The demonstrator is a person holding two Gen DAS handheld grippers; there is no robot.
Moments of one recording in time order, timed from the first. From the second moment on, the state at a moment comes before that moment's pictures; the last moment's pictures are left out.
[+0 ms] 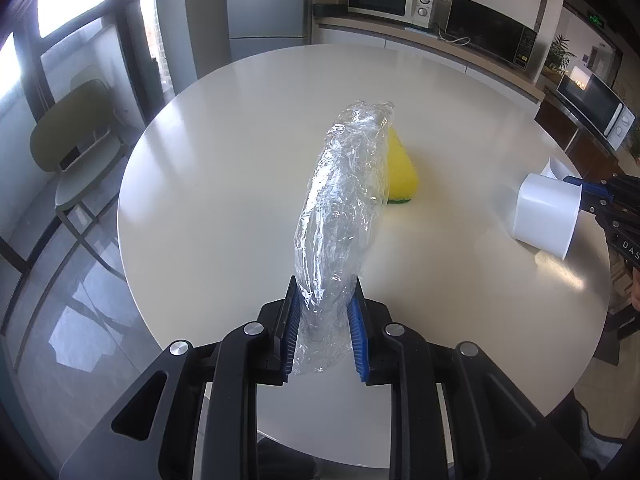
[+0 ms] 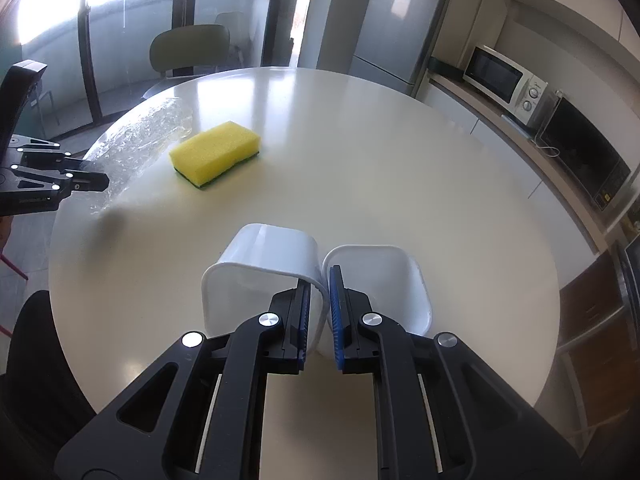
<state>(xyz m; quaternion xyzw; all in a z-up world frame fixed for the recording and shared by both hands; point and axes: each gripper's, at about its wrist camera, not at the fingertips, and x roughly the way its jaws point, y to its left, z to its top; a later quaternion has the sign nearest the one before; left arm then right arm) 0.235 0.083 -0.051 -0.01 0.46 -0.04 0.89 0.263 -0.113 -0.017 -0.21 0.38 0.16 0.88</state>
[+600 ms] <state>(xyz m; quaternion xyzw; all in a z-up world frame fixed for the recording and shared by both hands) 0.220 0.095 -0.043 -0.02 0.45 -0.04 0.89 0.239 -0.095 -0.004 -0.23 0.36 0.17 0.89</state>
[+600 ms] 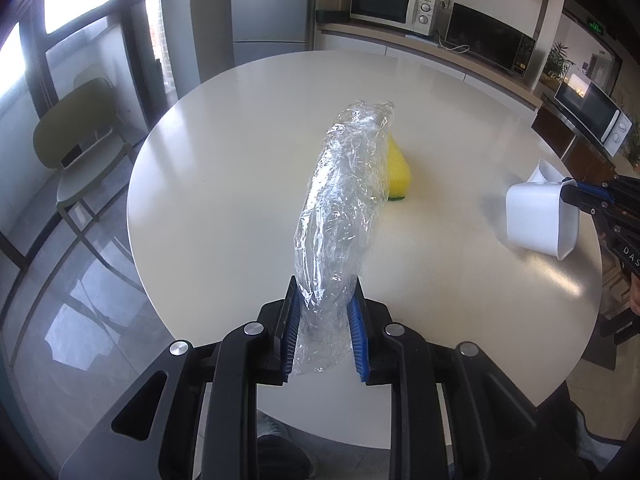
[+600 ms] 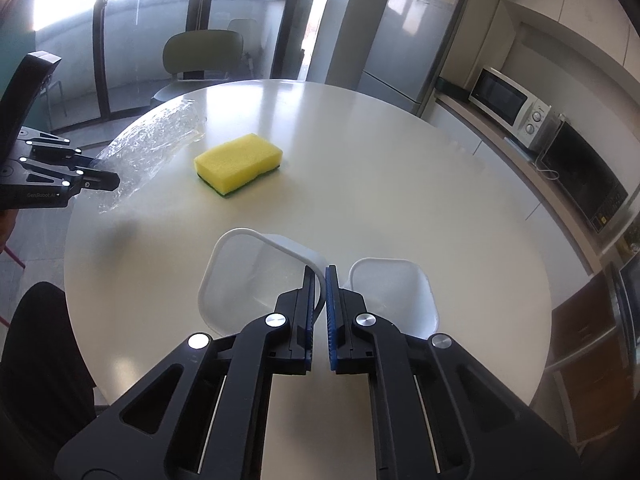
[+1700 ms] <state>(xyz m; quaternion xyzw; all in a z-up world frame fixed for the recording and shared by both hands) 0.037 0.077 -0.044 -0.14 0.39 -0.05 0.91 0.089 -0.104 -0.007 -0.11 0.34 0.23 0.90</state>
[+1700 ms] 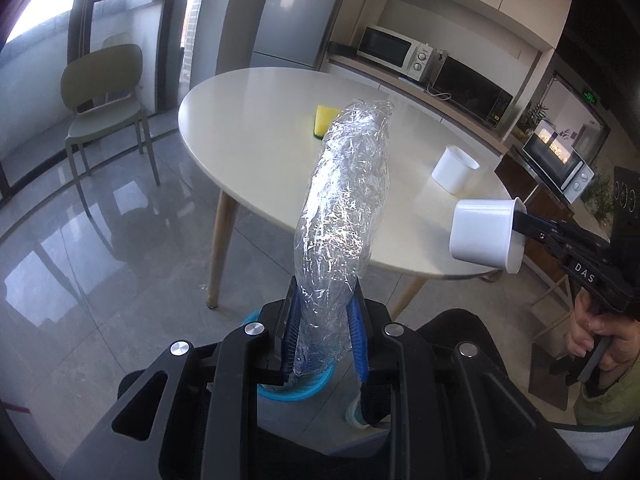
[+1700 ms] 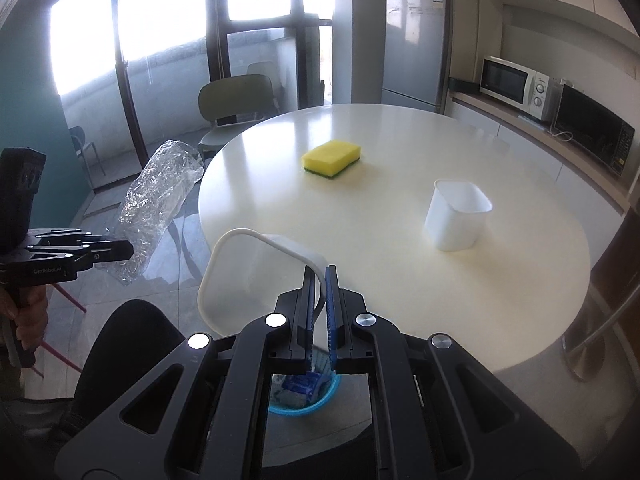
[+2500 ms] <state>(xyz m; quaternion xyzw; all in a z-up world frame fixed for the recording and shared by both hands) 0.004 0.072 -0.170 -0.17 0.51 -0.05 0.84 0.058 -0.106 -0.144 -0.09 0.47 0.22 0.85</state>
